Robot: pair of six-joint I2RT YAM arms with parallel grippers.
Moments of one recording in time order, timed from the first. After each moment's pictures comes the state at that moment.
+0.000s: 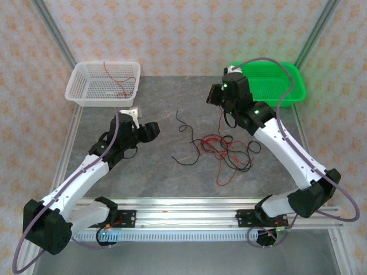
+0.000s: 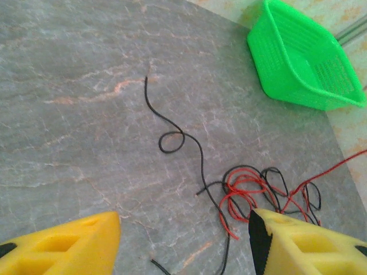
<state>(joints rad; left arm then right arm) -0.36 1.05 0.78 -0.28 0.12 -0.60 0.58 1.39 1.54 -0.58 0.22 0.57</state>
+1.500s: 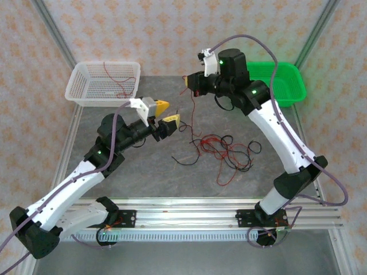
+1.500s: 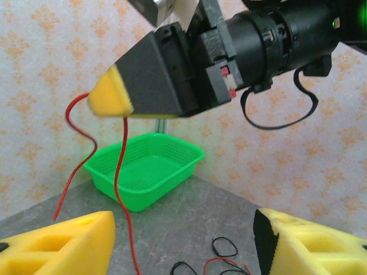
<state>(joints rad) -0.58 0.98 0.92 0.14 0.31 -0.15 0.58 1.60 1.90 -0.70 -0.32 0.30</state>
